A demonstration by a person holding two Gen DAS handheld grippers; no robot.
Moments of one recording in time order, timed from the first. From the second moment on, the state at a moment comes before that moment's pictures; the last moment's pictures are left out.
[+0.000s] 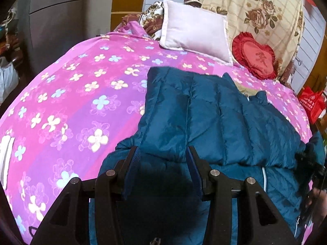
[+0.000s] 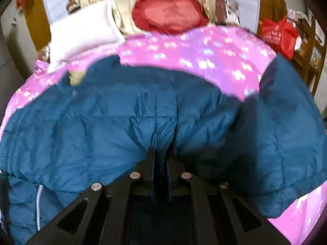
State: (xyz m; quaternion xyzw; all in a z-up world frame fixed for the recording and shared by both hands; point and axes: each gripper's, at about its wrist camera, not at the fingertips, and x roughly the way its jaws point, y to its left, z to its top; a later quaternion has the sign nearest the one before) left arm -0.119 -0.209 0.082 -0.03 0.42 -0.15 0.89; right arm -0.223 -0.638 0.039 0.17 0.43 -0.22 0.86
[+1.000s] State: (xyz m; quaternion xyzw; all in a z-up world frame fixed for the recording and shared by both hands) left arm -0.068 -0.293 0.043 0.02 0.40 -0.18 0.90; right arm -0.170 -0.592 0.042 0.08 0.43 -0.17 0.88
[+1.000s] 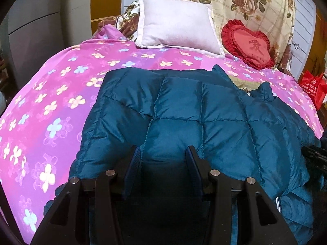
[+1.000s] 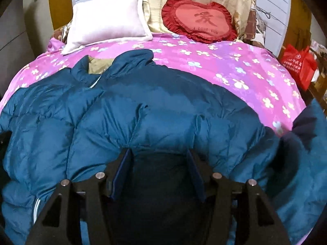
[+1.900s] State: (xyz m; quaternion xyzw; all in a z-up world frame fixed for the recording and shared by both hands) left arm -0.069 -0.301 0.034 0.04 0.40 -0.17 0.90; right arm -0.224 -0.584 0.057 0.11 0.39 -0.17 0.90
